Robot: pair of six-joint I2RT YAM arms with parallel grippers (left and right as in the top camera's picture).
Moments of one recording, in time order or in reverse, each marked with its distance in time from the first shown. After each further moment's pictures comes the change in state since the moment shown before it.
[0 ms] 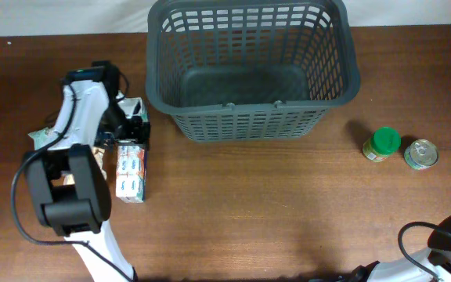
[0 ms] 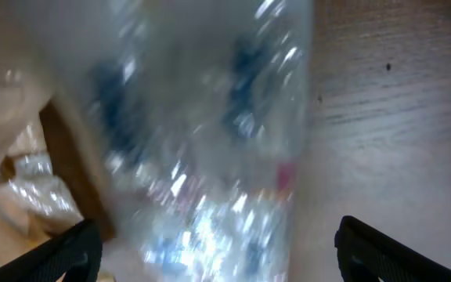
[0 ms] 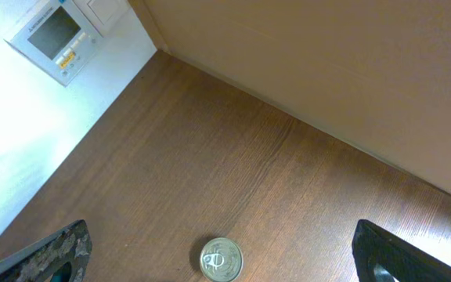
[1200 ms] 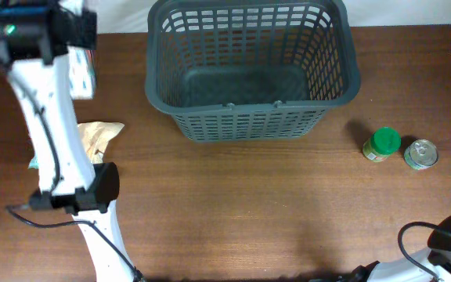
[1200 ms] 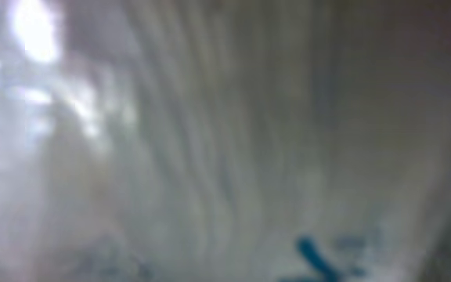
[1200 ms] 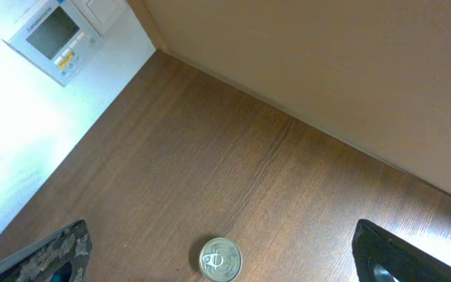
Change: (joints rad) left arm -0.026 0.168 1.441 -0.272 -0.169 0.123; right arm 0.000 0.000 0.000 0.000 0.003 0.000
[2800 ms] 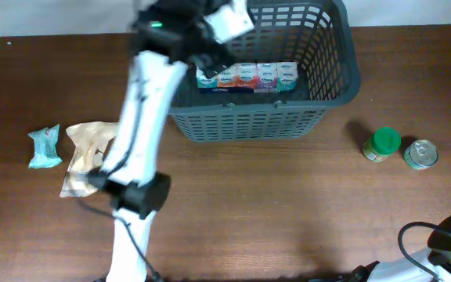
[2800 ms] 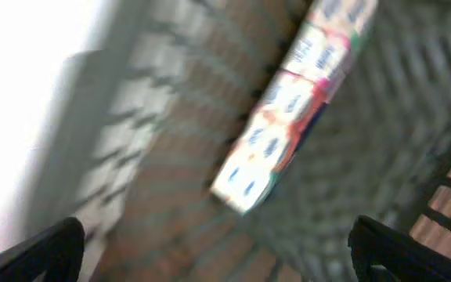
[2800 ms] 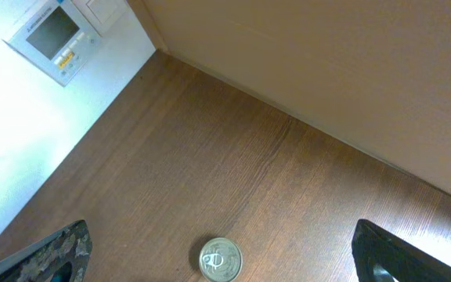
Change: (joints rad) left arm -0.425 0.053 -0.224 0.105 0.166 0.468; right arm 0.000 0.000 0.000 0.000 0.000 0.000
